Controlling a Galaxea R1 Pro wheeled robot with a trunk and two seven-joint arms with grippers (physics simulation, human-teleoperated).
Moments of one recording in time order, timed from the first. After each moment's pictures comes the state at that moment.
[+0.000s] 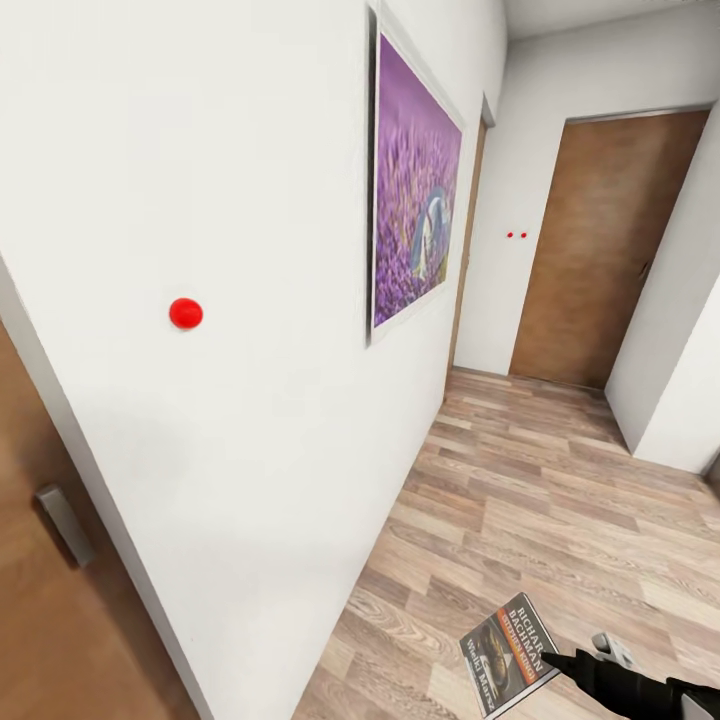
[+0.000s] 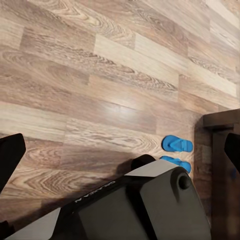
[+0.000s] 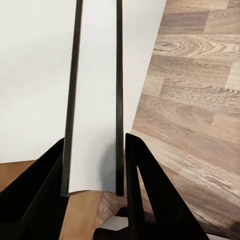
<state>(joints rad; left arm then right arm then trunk) -0.40 0.09 -0.44 -0.02 0.44 -0.15 -0.71 -0.59 -0.43 0.09 0.01 -0.47 0.25 0.98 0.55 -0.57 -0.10</state>
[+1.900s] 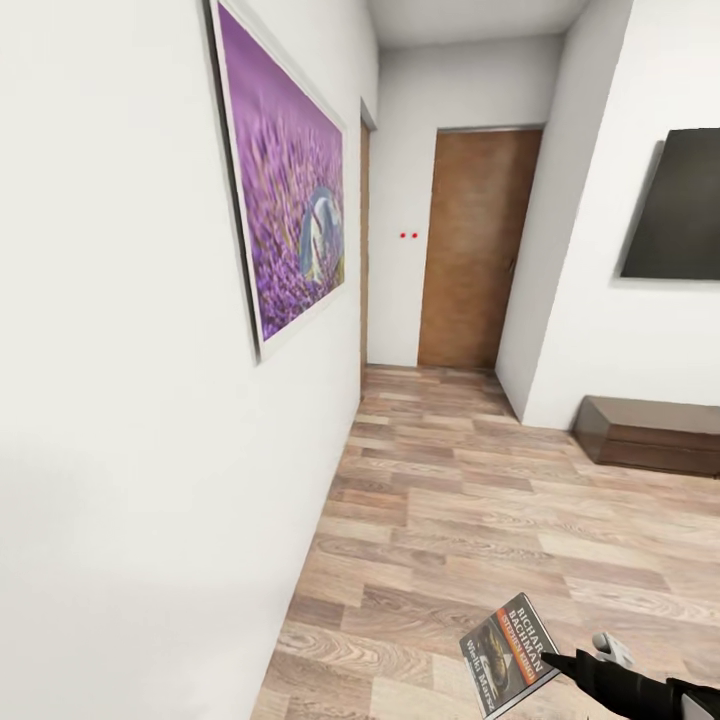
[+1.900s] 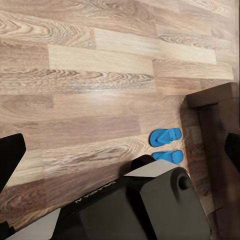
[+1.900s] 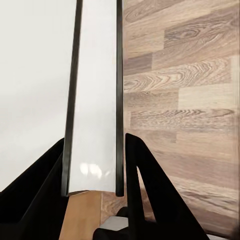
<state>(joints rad) -0.41 0.09 -0.44 -0.02 0.44 -0.15 -0.71 -0.59 -0.43 0.10 0.01 -0.47 0.25 0.98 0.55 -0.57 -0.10</state>
